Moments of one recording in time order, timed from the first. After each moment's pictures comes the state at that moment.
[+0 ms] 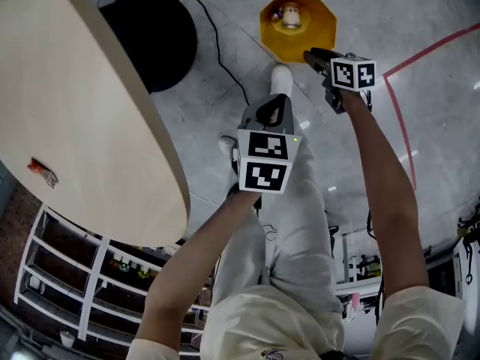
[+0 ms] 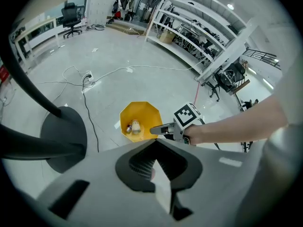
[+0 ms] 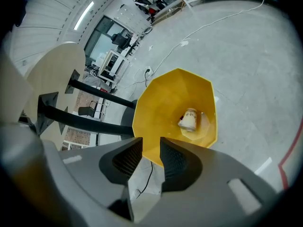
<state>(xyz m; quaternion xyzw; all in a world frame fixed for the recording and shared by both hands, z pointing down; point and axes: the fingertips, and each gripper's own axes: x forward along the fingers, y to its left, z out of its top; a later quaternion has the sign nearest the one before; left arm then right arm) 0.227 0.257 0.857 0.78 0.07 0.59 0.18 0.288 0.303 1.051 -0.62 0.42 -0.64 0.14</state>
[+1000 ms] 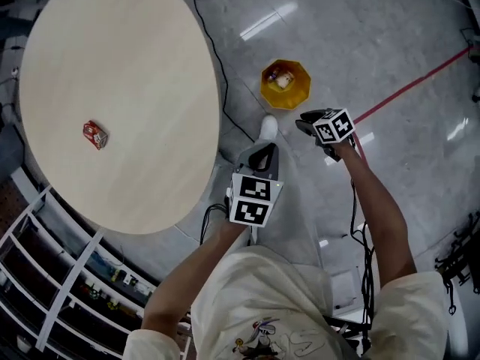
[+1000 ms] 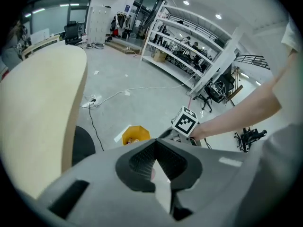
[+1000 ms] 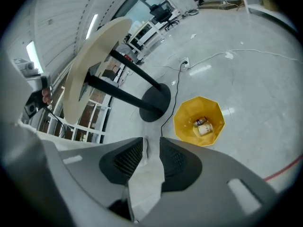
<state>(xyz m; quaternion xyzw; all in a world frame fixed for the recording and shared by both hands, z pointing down) 0.227 0.252 0.638 0.83 0.07 0.53 0.17 0.261 0.320 0.847 -0.52 0.58 -0.63 -0.04</state>
